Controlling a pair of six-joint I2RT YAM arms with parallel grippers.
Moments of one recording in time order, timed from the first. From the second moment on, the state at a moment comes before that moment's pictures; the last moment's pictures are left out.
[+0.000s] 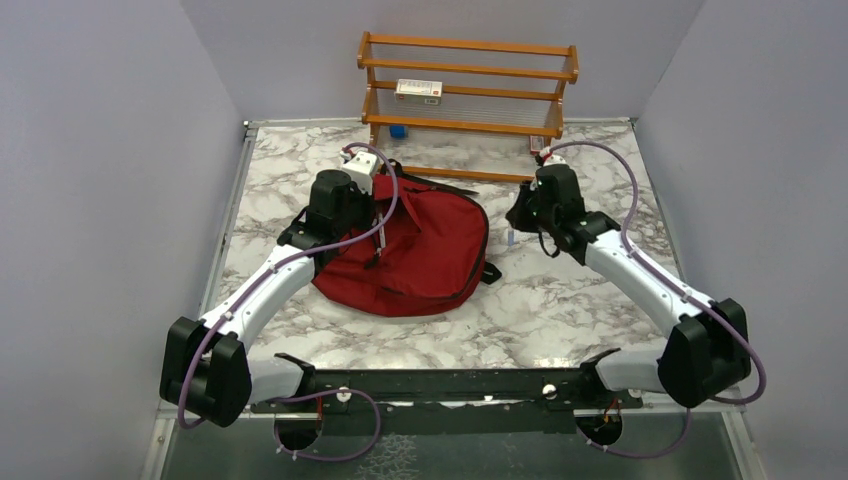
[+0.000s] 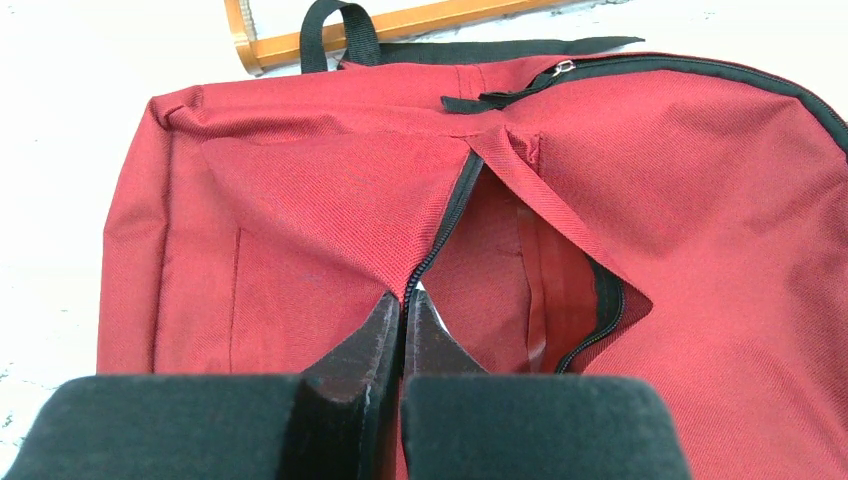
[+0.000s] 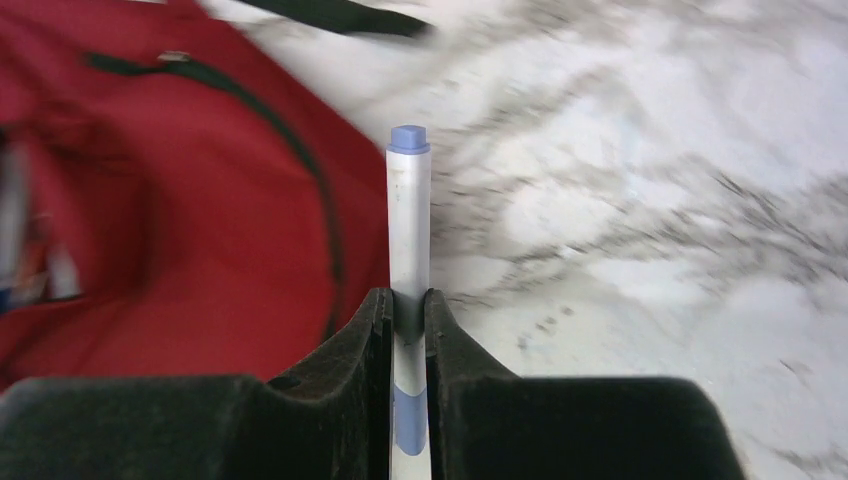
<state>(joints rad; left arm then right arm) -0.39 1.24 0.88 -0.09 0.02 -0.04 0.42 1.34 0.96 -0.33 0.15 0.43</state>
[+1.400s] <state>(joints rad) -0.39 1.24 0.88 -0.09 0.04 -0.04 0.88 1.64 1.12 0.17 0.22 1.10</state>
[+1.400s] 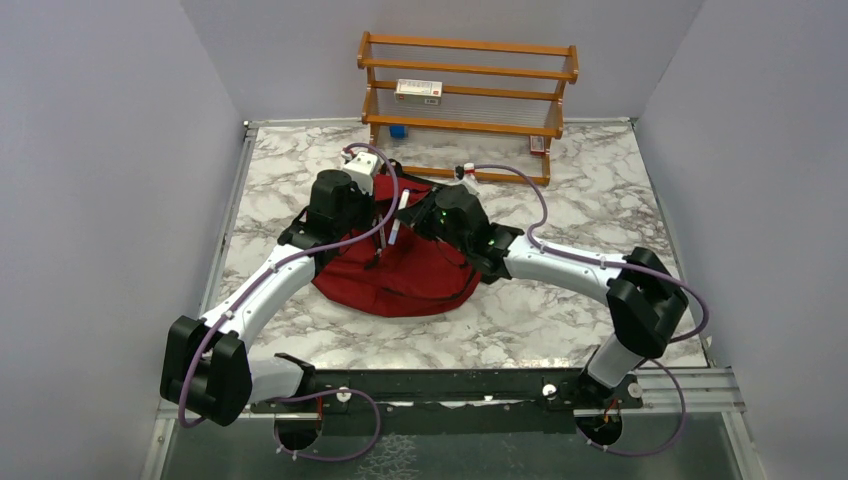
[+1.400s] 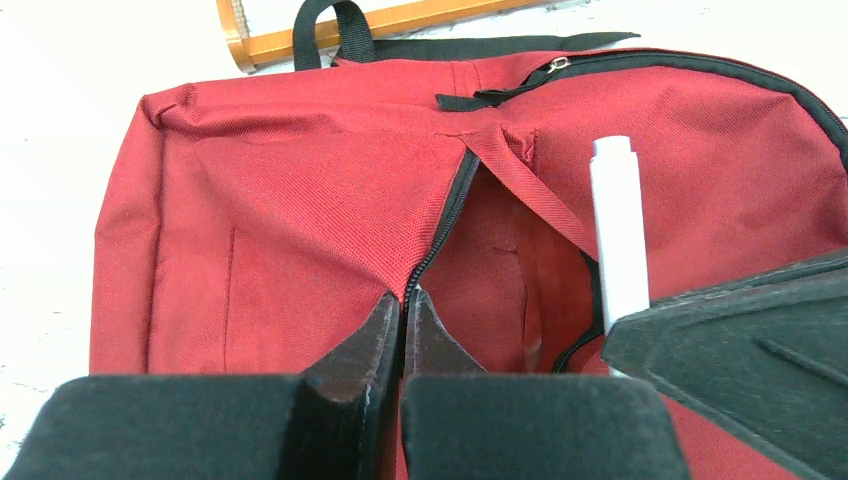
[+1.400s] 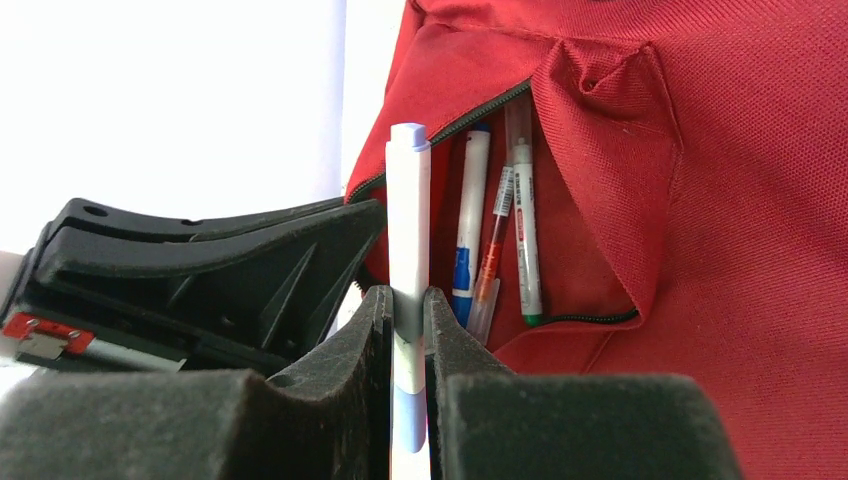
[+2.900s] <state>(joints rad) -0.39 1.24 0.88 -0.10 0.04 -0.04 0.95 1.93 1.32 0.24 0.31 0.98</state>
